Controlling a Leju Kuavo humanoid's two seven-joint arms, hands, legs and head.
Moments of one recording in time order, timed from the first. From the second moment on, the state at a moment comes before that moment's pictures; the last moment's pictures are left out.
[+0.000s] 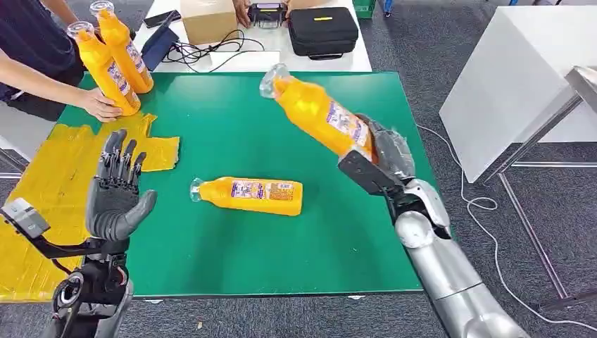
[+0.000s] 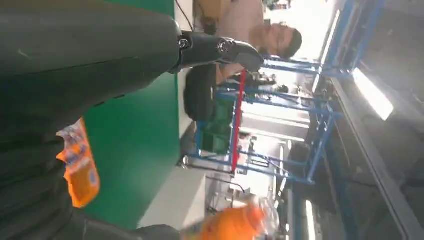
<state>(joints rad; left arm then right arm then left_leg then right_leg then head) -0.04 0.10 -0.09 -1.75 0.41 -0.16 -0.35 -0.52 -0.03 0.46 -1.24 0.56 -0.17 0.02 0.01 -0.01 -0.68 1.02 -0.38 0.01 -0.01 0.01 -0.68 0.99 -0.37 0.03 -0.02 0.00</state>
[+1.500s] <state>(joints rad) -0.20 -0.09 -0.27 -1.73 0.39 -0.08 -0.26 -0.66 0.29 0.63 -1.07 0.50 -0.24 0.15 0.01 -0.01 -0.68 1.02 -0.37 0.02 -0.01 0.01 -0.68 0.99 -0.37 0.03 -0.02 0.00</state>
